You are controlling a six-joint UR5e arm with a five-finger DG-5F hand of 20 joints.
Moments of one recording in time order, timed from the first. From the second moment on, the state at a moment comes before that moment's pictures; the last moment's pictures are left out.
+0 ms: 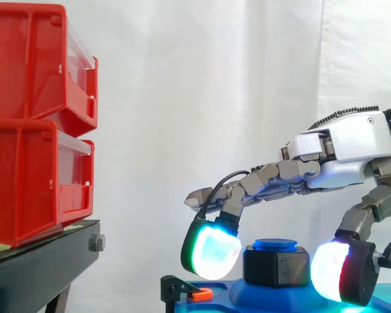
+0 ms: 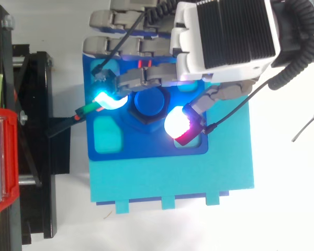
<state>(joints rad) -0.04 -2.23 -1.18 -2.99 -1.78 -1.42</state>
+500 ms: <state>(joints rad) -0.05 -2.23 -1.18 -3.00 -1.80 -1.42</state>
